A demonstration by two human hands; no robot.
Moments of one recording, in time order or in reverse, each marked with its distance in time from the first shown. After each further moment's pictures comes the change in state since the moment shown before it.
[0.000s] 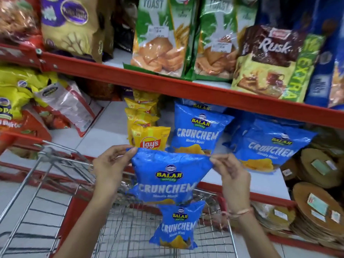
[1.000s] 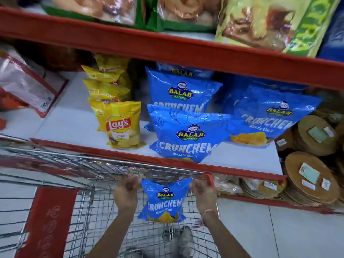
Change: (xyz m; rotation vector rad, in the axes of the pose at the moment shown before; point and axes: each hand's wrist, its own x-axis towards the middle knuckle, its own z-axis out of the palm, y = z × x) left_hand -0.077 -0.190 0.046 0.241 0.039 -0.577; right_hand -0.053 0.205 -0.023 -0.414 -0.002 0.689
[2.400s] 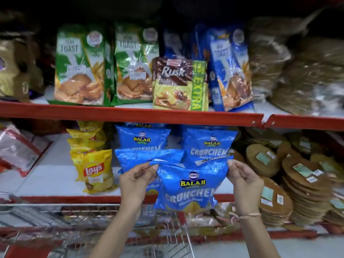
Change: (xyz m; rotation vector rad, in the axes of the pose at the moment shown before) left_hand -0.139 0.190 0.086 -0.307 -0.352 0.401; right_hand -0.056 -0.109 -0.233 0.696 0.478 -0.547
